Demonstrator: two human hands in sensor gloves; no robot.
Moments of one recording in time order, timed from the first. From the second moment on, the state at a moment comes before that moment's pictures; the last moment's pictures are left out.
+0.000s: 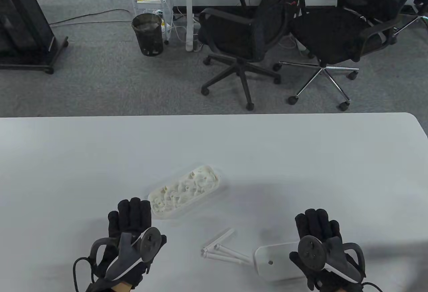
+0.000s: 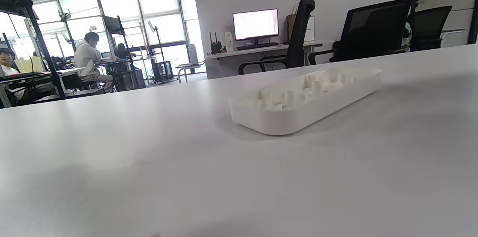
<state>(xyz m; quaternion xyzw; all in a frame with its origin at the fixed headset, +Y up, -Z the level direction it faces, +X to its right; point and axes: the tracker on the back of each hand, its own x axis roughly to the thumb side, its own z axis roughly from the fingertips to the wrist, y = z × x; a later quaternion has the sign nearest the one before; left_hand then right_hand) -0.203 -0.679 -0.235 0.02 -0.02 -0.06 1.00 0.229 -0.704 -0.224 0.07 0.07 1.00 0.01</state>
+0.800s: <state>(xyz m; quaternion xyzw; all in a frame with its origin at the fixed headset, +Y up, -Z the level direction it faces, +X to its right) -0.219 -0.652 -0.267 0.00 -0.02 0.07 1.00 0.229 -0.709 -0.220 0.08 0.08 0.99 0.01</state>
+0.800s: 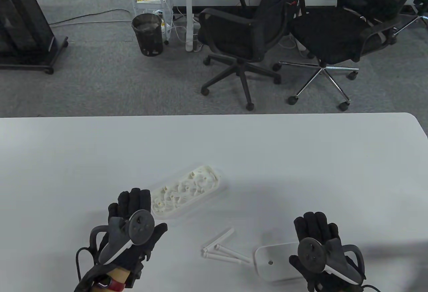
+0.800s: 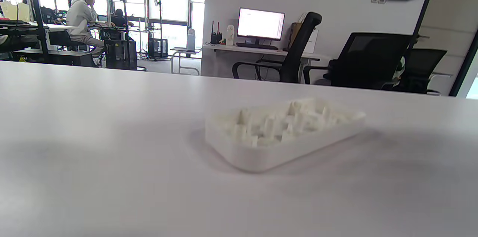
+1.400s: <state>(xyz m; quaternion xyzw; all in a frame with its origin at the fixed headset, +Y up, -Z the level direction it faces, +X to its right) -0.214 -0.708 -0.349 -0.07 -0.04 0.13 0.99 0.228 -0.708 -0.219 0.09 0.08 0.99 0.02</state>
